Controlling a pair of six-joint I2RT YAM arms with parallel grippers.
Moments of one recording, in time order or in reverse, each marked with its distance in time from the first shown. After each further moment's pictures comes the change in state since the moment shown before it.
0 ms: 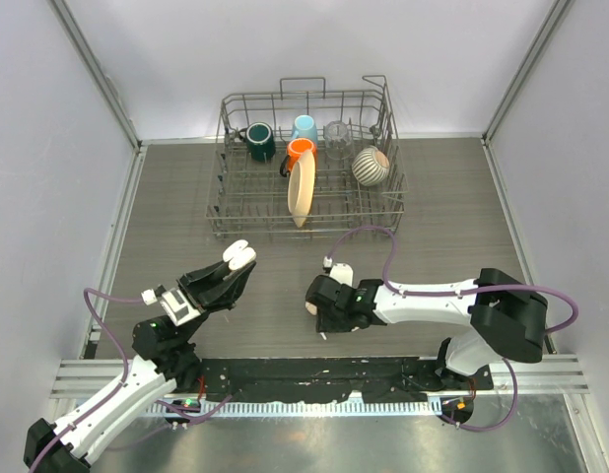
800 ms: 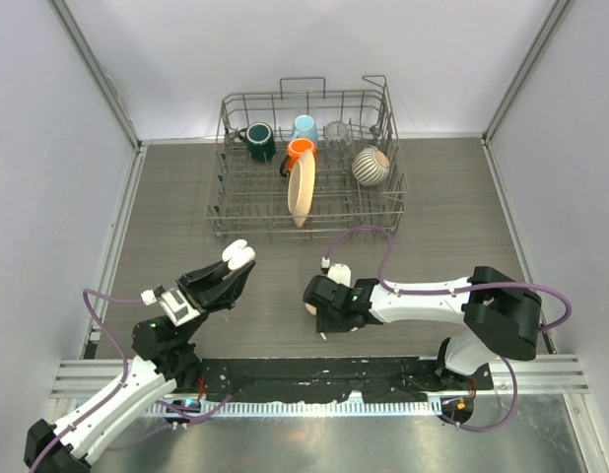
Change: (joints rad) left arm 0.000 -0.008 0.000 -0.007 -0.008 0.005; right arm 0.003 0.032 0.024 -0.015 0.004 -0.004
